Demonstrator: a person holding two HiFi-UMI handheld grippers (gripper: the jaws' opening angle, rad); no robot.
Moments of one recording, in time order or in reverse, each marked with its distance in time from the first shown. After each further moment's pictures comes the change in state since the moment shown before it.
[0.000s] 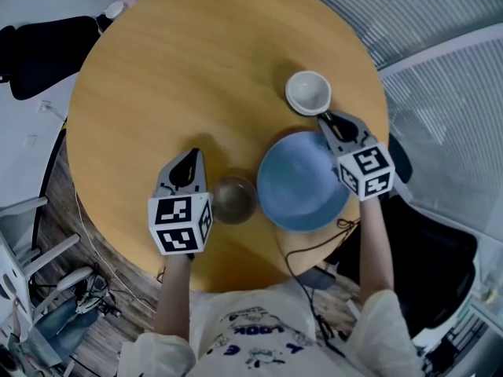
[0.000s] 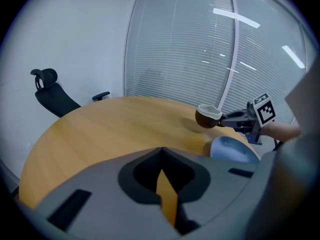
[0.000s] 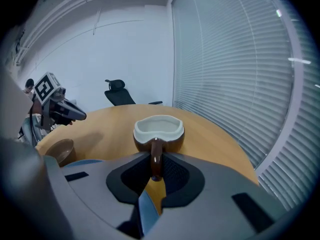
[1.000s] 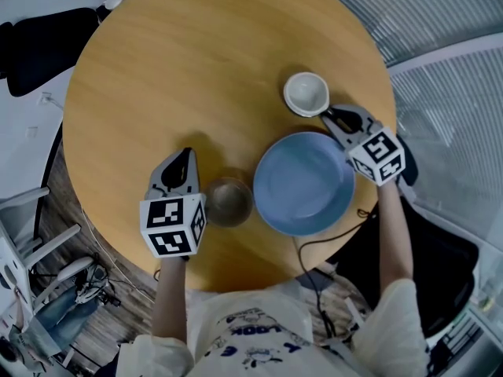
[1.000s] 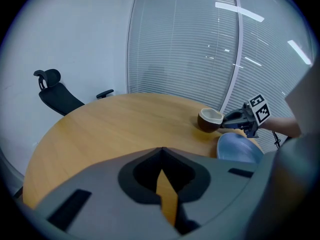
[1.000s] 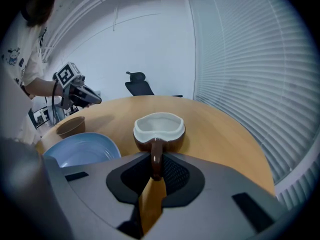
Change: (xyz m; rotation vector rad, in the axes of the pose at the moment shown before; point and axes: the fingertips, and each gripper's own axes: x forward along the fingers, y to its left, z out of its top) left arm 0.008 0.006 -0.007 -0.002 0.044 0.057; right arm 0.029 -0.014 -0.033 -0.170 0.035 0.260
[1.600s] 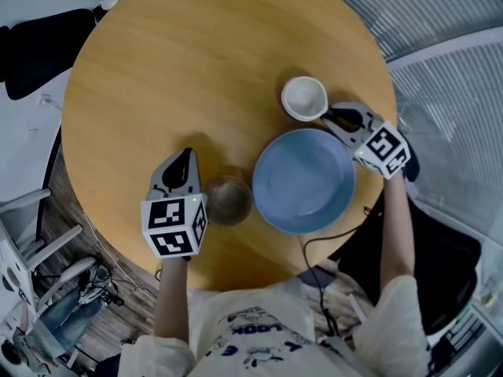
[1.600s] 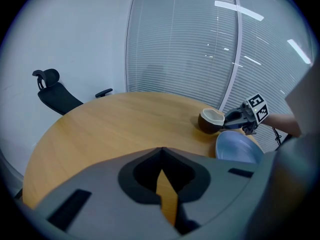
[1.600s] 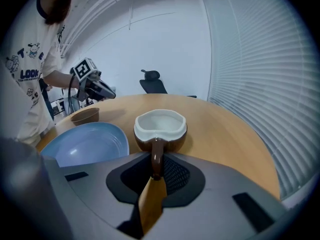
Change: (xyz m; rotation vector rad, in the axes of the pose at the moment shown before) left arm 0.004 -0.002 -0.005 0.005 0.013 -0.005; right arm -0.002 0.015 -0.012 -0.100 0.057 0.141
